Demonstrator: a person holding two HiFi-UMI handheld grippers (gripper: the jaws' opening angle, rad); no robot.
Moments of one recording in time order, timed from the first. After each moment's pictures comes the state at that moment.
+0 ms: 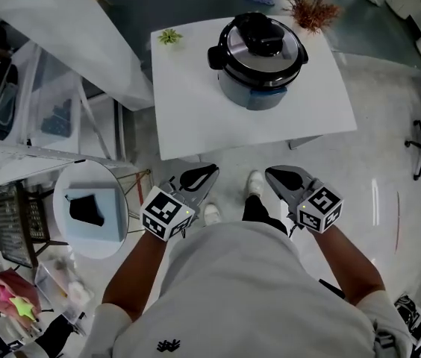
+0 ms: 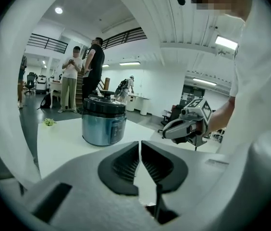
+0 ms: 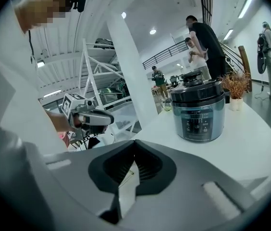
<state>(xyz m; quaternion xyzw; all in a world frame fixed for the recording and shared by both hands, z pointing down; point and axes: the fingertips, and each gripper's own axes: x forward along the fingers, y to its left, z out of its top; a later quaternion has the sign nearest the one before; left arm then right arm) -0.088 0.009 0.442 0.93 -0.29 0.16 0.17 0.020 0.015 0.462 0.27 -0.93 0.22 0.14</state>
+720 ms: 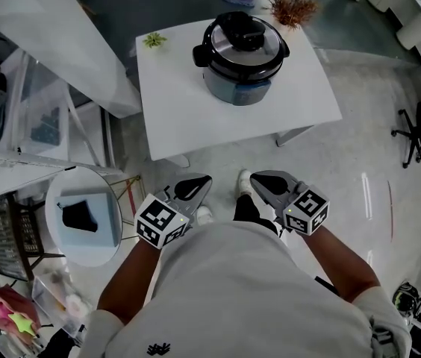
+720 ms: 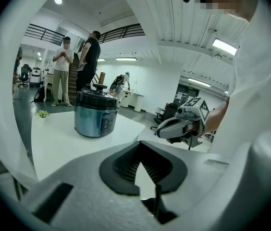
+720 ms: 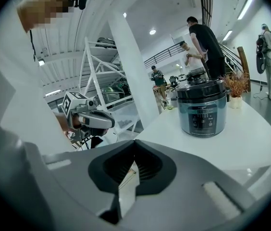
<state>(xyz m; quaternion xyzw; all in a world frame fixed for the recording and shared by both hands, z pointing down) -0.085 0.055 0.445 0.93 -0.25 0.17 0.19 0.002 0.057 0.458 0.27 -0.93 0.22 0.14</state>
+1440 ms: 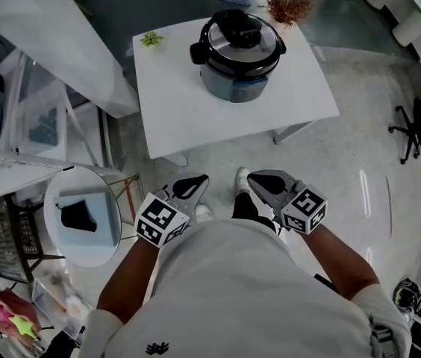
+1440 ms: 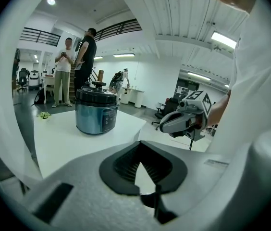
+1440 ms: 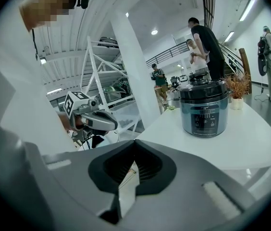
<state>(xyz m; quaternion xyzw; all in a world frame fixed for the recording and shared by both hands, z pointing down) -0.090 0.061 0.454 0.93 -0.25 0.20 0.18 -0.002 0.067 0.457 0.27 -0.93 0.21 0.14</state>
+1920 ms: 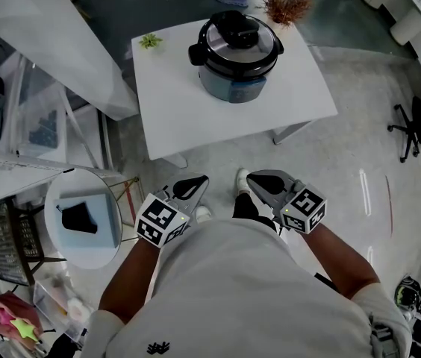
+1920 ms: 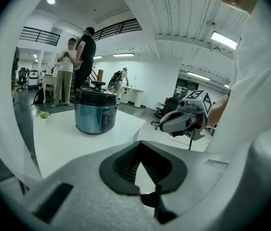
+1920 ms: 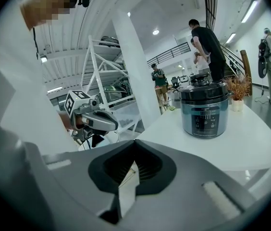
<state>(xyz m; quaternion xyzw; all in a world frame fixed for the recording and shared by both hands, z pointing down) -0.091 0.066 0.455 0.93 -0.24 0.21 0.18 -0.005 0.072 0.454 0.27 -0.93 0.20 0.15</state>
